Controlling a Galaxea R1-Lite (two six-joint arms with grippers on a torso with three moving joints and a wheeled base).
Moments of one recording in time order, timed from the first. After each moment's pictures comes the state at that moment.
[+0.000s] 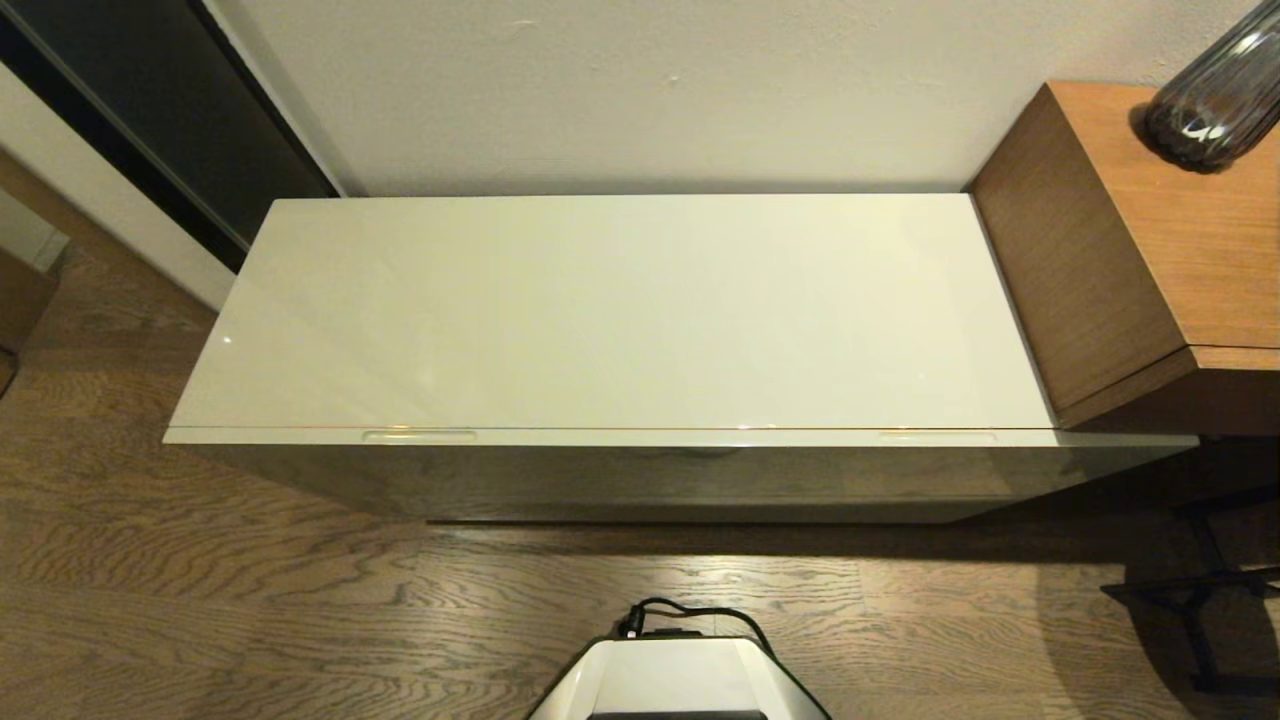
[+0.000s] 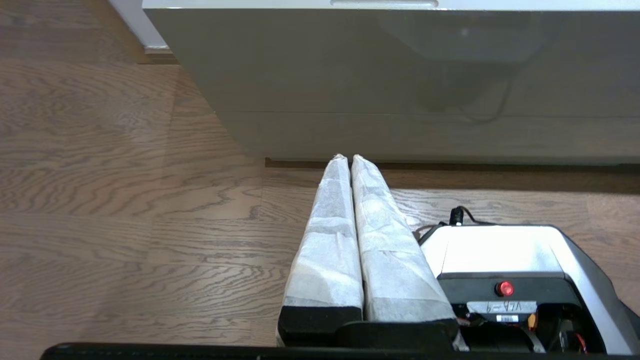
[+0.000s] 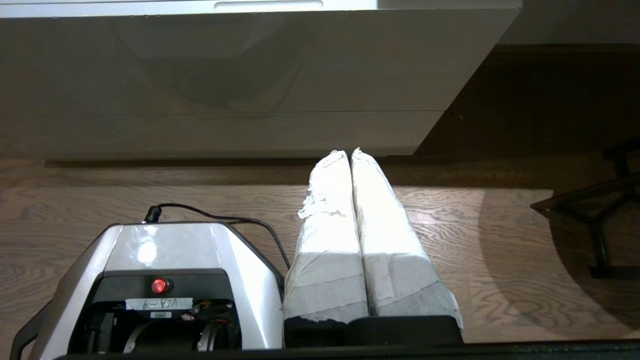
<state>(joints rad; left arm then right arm) 0.01 0.00 0.00 0.00 -0.02 0.02 0.00 0.00 0.00 0.02 0.01 -0.03</state>
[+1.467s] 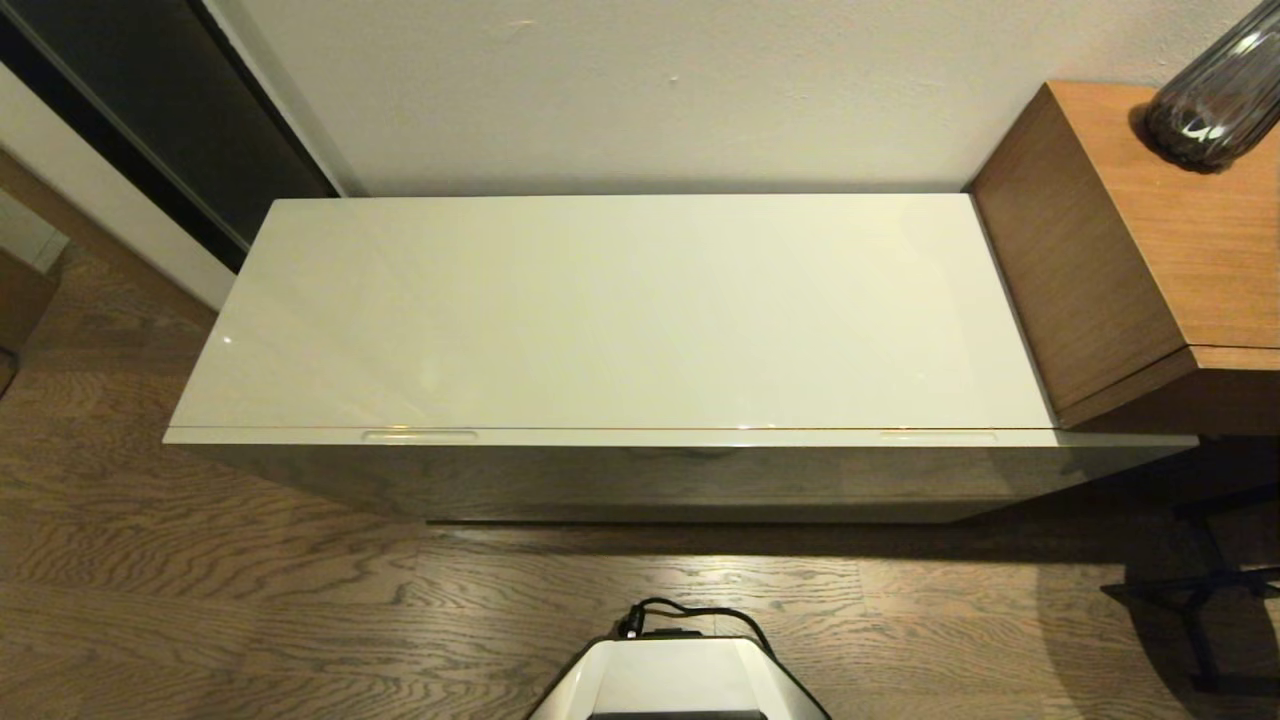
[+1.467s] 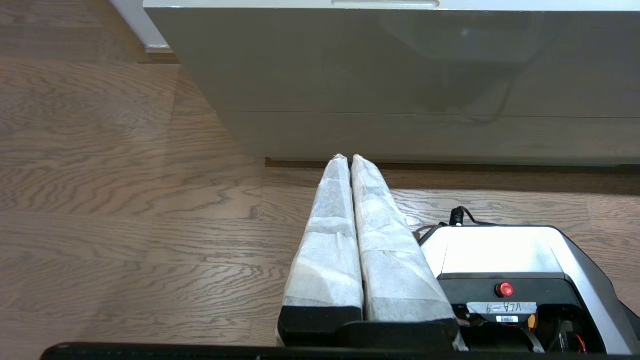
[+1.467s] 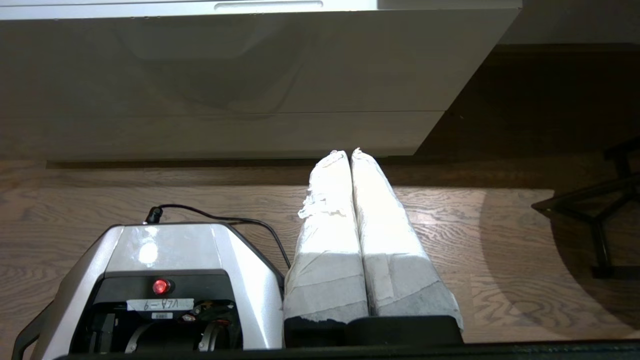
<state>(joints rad) 0.01 0.00 0.00 -0.01 -0.01 0.02 0.00 0.00 0.00 0.02 0.01 -0.02</state>
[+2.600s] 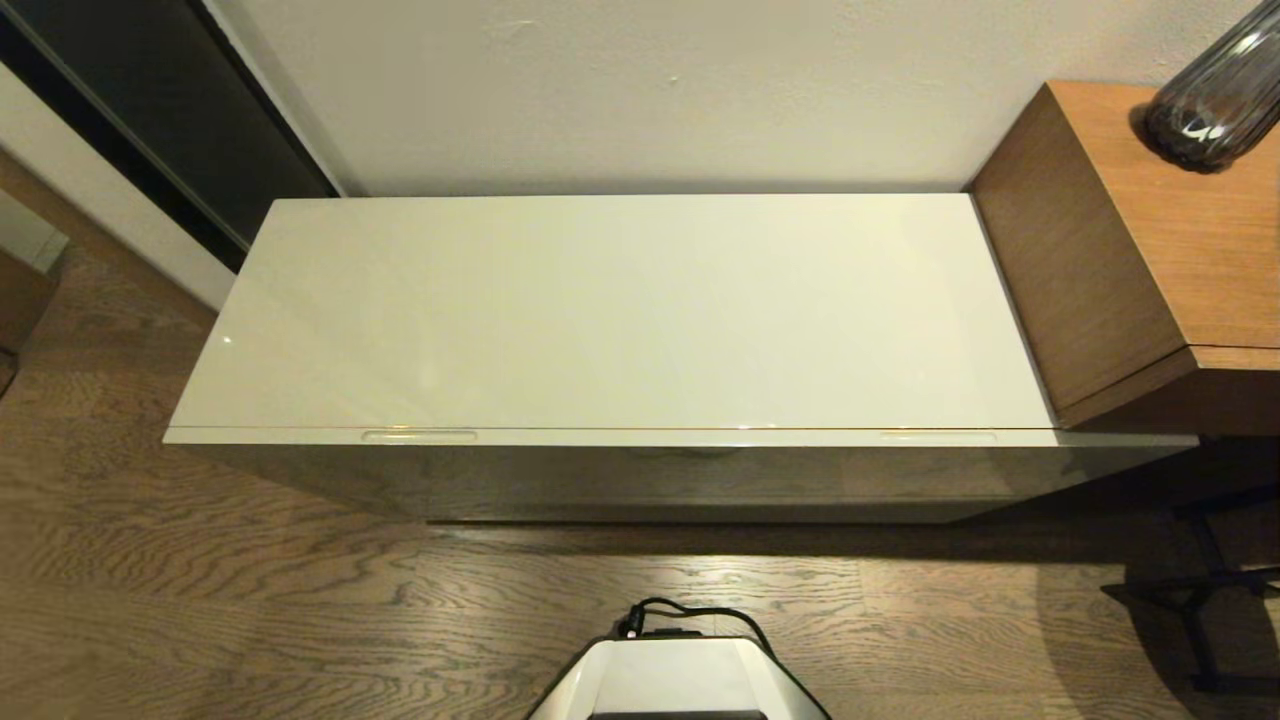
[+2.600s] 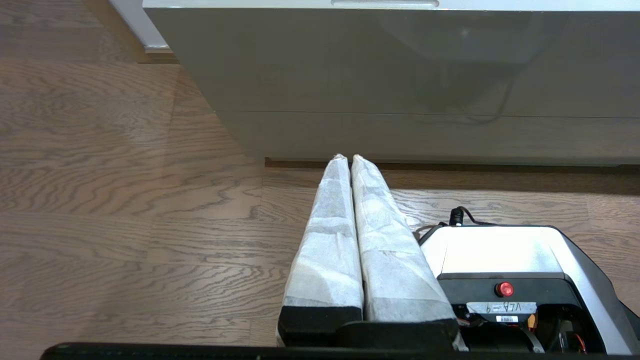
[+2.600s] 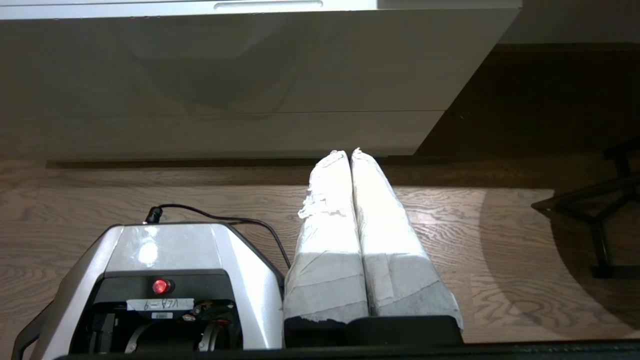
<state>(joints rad) 0.01 0.00 0.00 -0.01 -0.01 0.02 0.00 0.00 0.00 0.02 0.01 -0.02</state>
